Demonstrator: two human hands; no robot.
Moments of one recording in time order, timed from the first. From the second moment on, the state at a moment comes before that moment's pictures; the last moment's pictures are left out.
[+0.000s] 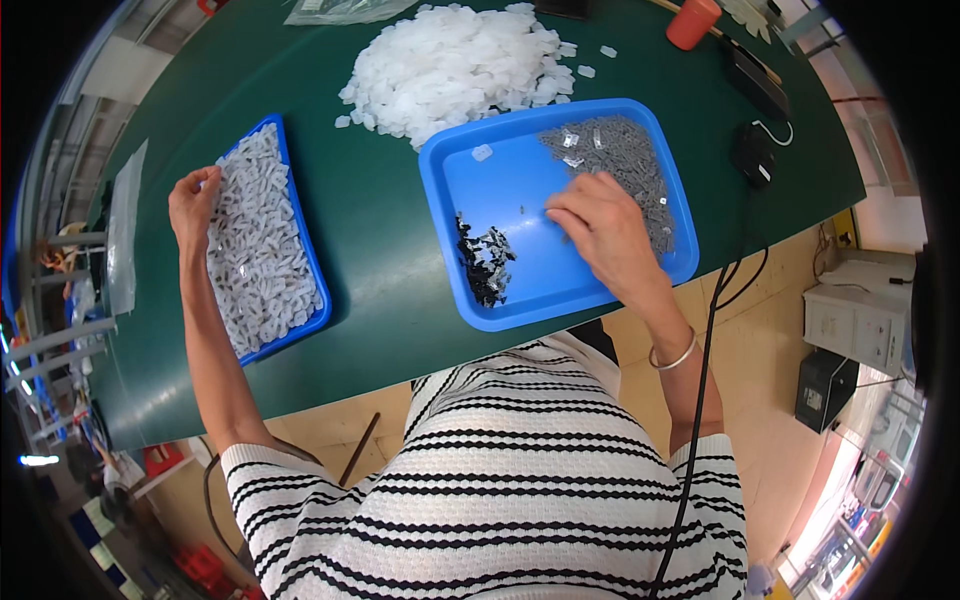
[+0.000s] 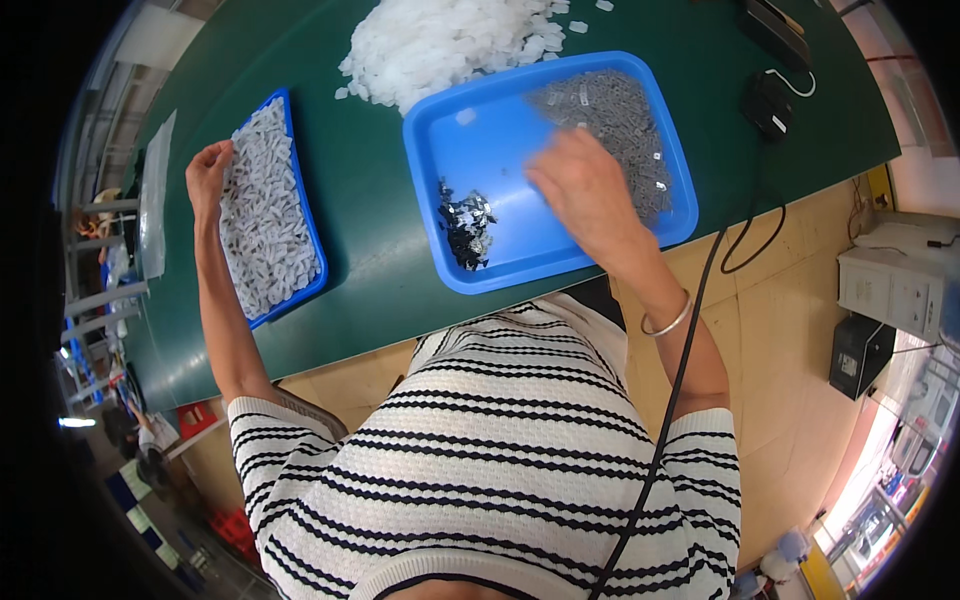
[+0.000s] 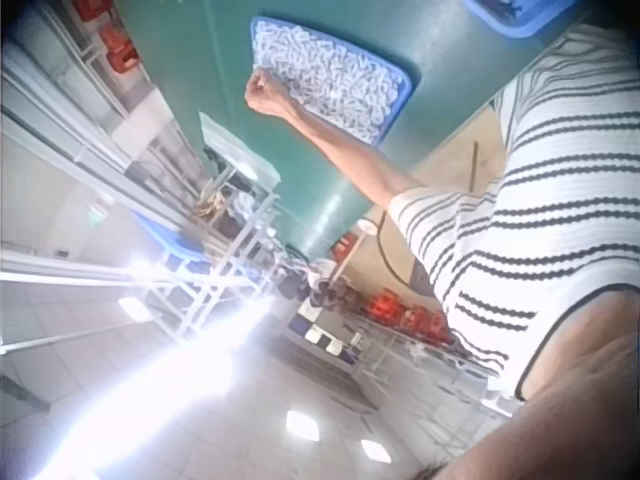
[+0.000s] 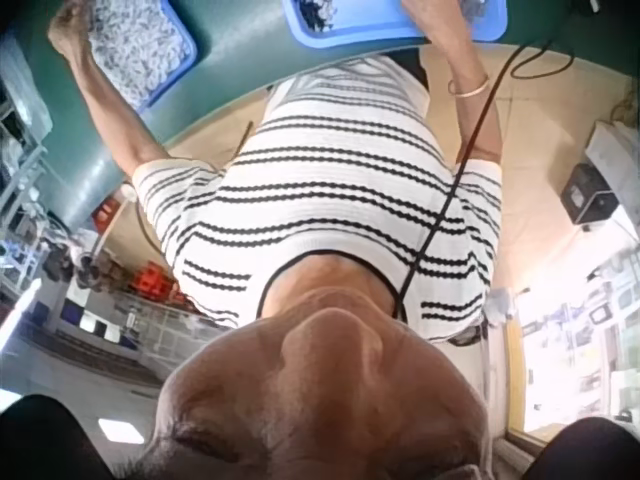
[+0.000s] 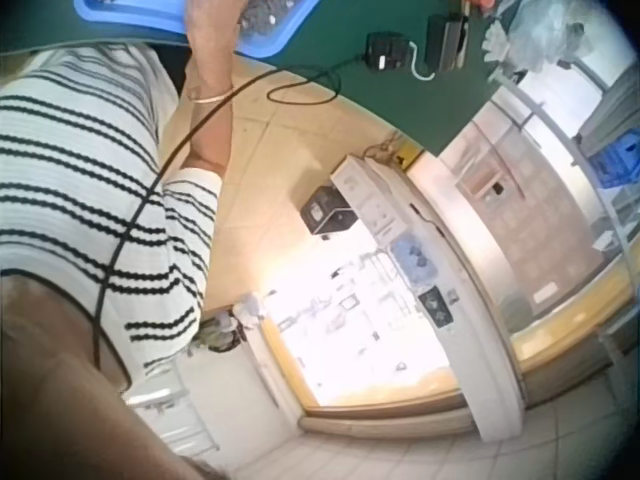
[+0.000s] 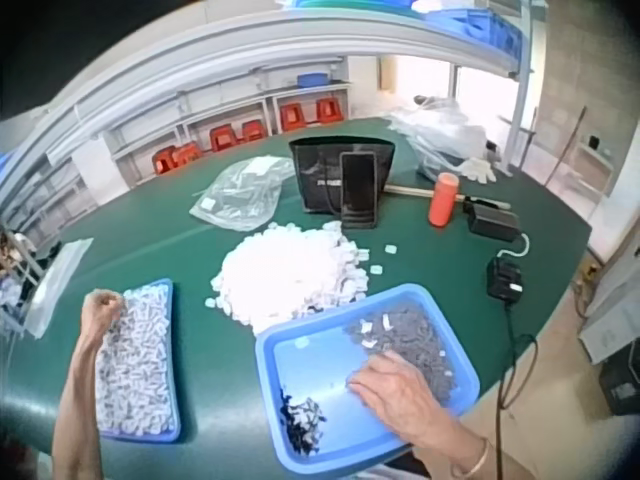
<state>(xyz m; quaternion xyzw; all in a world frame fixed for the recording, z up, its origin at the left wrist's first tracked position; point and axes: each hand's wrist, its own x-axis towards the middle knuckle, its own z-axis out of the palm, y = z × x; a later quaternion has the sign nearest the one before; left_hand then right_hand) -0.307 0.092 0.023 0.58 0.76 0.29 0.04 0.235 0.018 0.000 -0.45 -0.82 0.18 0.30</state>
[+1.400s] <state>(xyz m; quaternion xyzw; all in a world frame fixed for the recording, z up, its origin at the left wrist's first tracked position) 0.039 0.004 0.007 0.46 0.46 0.46 0.61 0.205 0.001 -0.012 -0.38 -0.45 0.61 0.54</state>
